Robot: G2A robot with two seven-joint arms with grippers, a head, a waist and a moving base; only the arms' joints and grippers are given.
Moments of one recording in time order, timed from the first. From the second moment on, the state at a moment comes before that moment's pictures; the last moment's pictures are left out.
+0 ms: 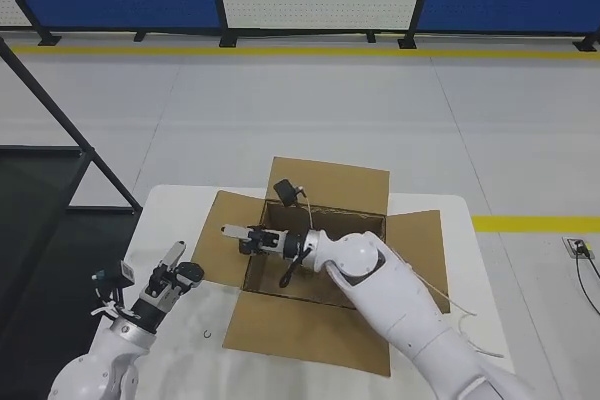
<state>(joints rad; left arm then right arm) 1.38 -1.25 -1.69 -1.79 -0.24 -0.06 -0.48 -0.38 -1.57 0.79 -0.81 0.24 -0.37 0.80</state>
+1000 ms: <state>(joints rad) 1.38 -1.23 -1.67 -1.81 -0.23 -0.05 -0.46 -0.52 -1.49 0.87 -1.04 0.06 -0.05 0.98</state>
